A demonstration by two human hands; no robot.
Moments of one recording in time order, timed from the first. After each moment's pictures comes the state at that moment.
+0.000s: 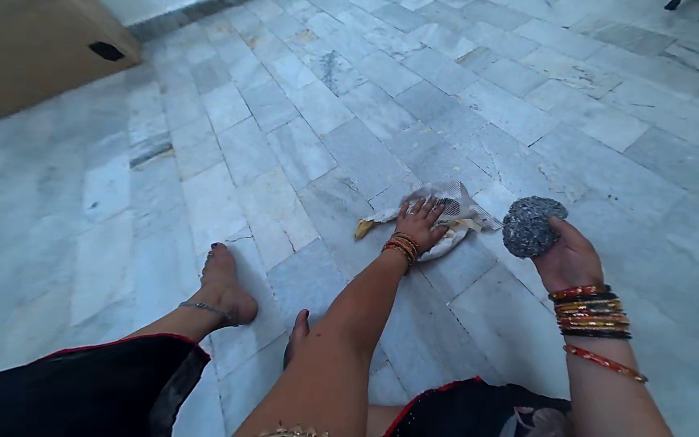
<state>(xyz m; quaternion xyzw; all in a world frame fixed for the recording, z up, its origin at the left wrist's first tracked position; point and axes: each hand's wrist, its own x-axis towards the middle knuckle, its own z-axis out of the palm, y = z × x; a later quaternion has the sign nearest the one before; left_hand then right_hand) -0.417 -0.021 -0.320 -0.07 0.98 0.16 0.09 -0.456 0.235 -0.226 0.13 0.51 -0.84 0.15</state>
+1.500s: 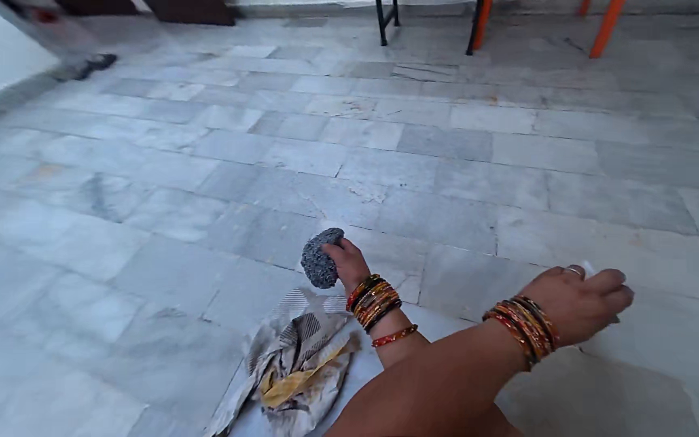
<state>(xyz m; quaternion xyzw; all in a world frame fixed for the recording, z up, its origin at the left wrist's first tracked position) -0.386 0.453 -0.203 0.57 0.78 0.25 0.06 -0.456 0.225 -0.223 0.10 0.54 -0.81 0.20</state>
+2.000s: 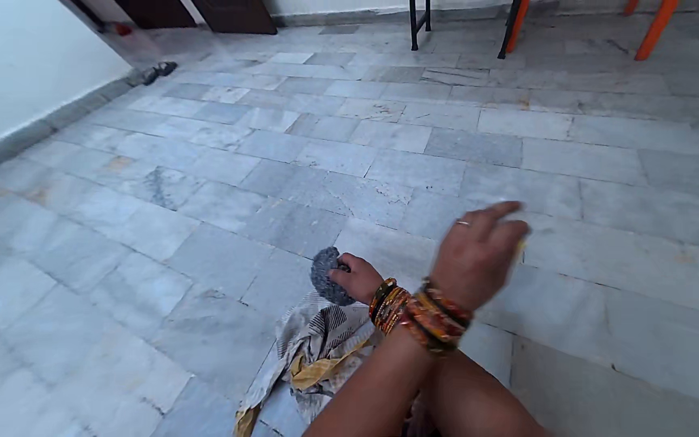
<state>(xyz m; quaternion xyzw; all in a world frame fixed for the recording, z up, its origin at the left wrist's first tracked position) -0.421 0.309 -0.141 0.34 0.82 0.39 -0.26 -0.445 0.223 -0.214 -0.13 0.72 -0.61 0.32</state>
